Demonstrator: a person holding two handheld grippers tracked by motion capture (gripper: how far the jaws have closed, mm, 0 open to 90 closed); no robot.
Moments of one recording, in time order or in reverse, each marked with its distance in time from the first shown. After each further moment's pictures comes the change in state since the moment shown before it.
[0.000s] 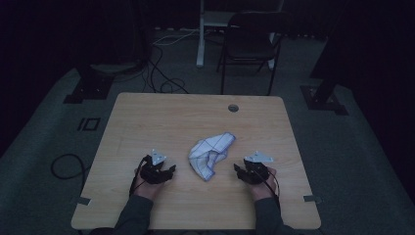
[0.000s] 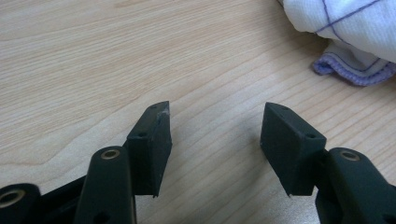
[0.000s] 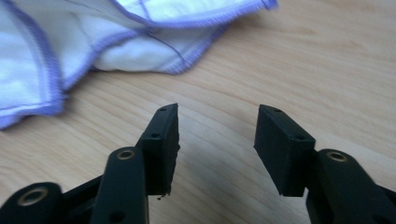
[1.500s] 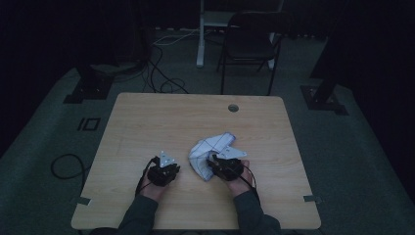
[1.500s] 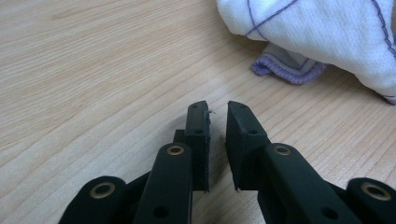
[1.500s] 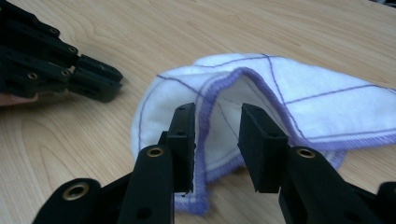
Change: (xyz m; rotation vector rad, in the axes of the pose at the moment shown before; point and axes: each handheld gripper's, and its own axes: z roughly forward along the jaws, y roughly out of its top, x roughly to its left) left arm -0.022 0.007 0.002 0.011 -0.084 0.069; right arm 0.071 0.051 0.013 -0.092 0.196 -0.162
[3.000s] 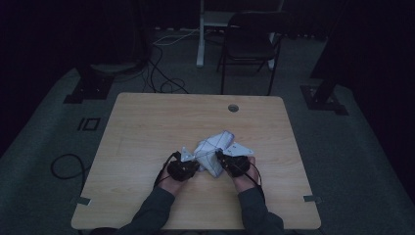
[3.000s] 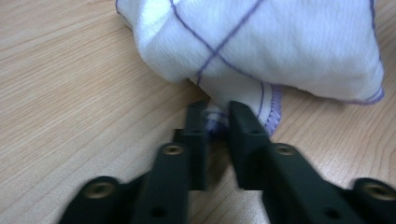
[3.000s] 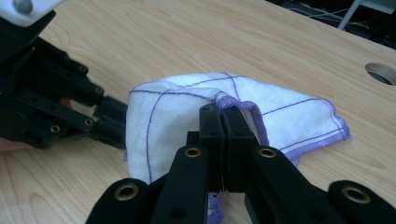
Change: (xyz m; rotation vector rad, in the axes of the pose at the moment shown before) left arm -0.035 0.036 0.035 0.022 -0.118 0.075; right arm -0.014 0.007 -0.016 -0.032 -0.080 -0.035
